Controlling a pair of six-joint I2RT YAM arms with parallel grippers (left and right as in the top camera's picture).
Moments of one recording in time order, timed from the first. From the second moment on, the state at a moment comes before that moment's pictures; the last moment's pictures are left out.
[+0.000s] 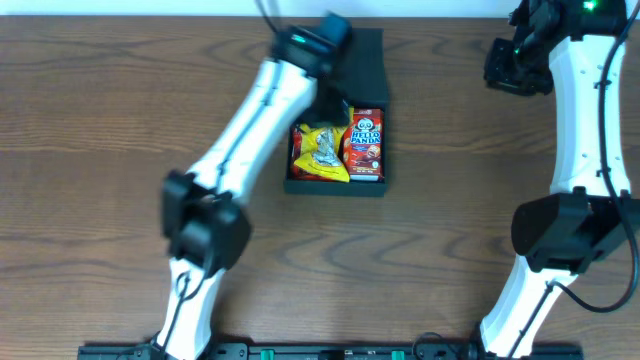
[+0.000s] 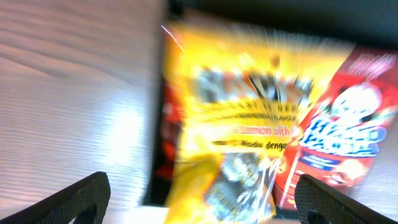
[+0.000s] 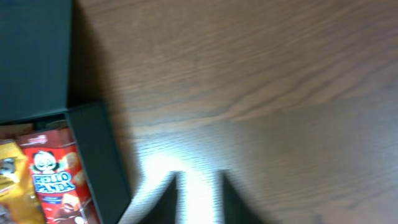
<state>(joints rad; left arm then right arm) -0.47 2.17 2.24 -1.45 -0.03 -0.59 -0.07 2.11 2.30 -1.48 -0.06 0.21</state>
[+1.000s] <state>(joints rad) 0.27 1.85 2.27 -1.58 0.08 -0.39 0.30 2.31 2.20 -1.46 -0.84 -0.20</state>
